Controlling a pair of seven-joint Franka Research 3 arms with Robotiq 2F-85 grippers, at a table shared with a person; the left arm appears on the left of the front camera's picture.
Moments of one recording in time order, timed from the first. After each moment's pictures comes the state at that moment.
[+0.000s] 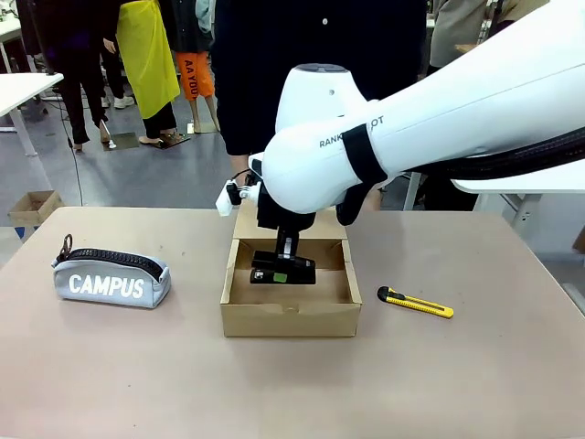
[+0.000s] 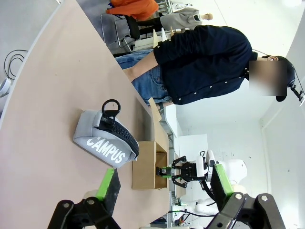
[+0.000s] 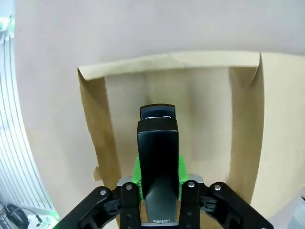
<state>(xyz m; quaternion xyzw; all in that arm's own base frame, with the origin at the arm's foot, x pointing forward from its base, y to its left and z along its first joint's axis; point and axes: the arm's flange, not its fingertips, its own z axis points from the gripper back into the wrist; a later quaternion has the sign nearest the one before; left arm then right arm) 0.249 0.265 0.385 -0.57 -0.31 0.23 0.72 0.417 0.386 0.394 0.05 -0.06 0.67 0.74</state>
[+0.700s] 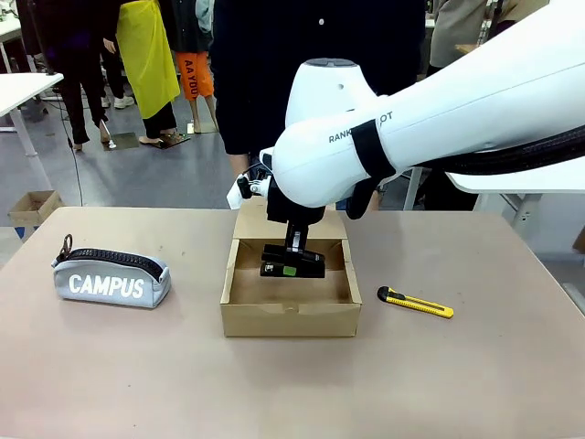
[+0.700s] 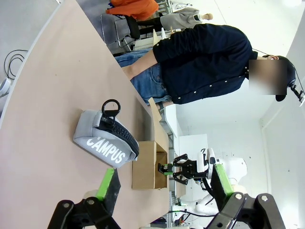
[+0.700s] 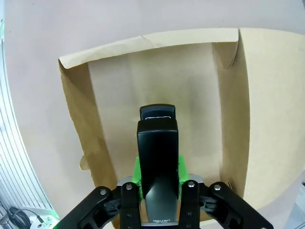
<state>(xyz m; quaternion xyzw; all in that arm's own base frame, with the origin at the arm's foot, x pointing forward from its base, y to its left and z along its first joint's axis) 0.249 0.265 0.385 -0.57 -0.31 0.23 0.72 0.427 0.373 0.398 0.03 -0.06 0.65 0.76</state>
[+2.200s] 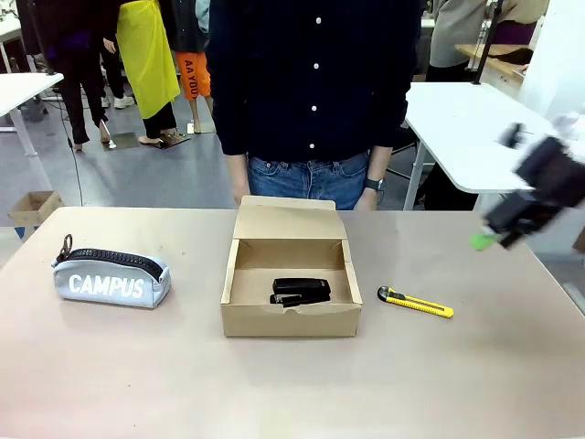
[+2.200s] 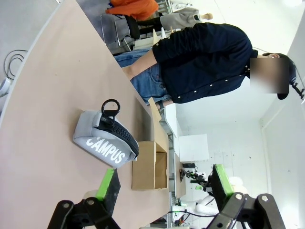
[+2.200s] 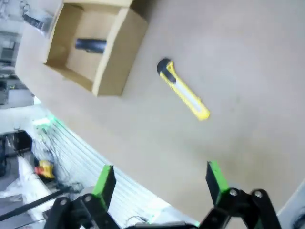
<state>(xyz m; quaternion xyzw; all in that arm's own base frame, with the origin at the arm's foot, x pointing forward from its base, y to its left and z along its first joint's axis) 0.249 0.265 0.386 -0.57 -0.31 0.23 0.72 0.351 -0.016 0.464 0.25 -0.08 0.17 0.95</state>
